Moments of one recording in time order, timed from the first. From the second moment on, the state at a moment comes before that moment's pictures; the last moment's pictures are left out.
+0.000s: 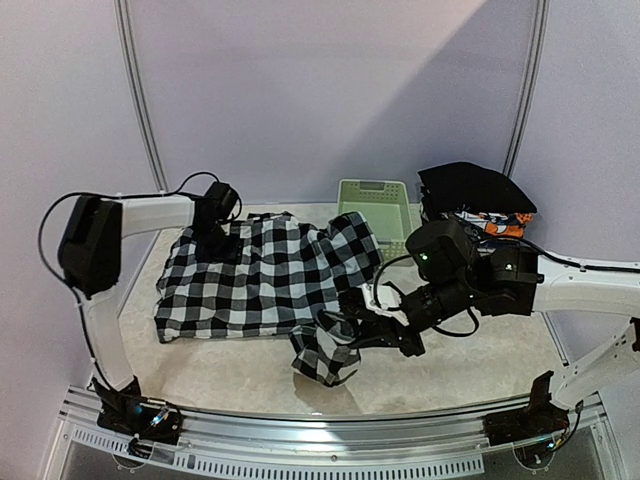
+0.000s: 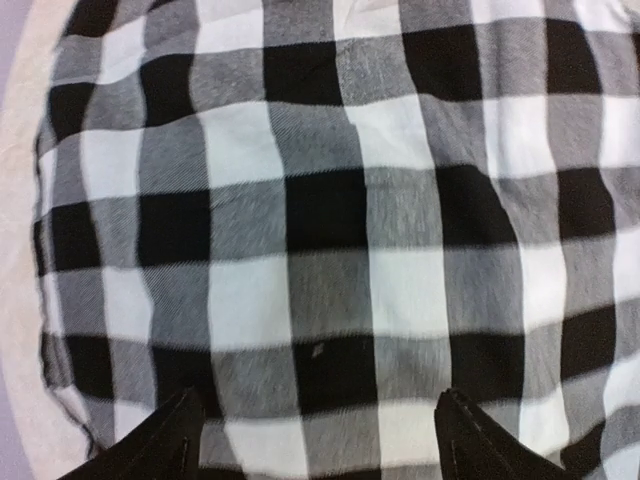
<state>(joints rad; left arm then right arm) -0.36 1.97 1.43 -0.65 -0.22 -0.29 1.10 1.31 1.04 -0.42 -0.45 -0.42</state>
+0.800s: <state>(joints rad) -0.43 0.88 0.49 -0.73 -0.41 -0.87 1.09 1.06 1.14 -0.60 -0.37 -0.52</state>
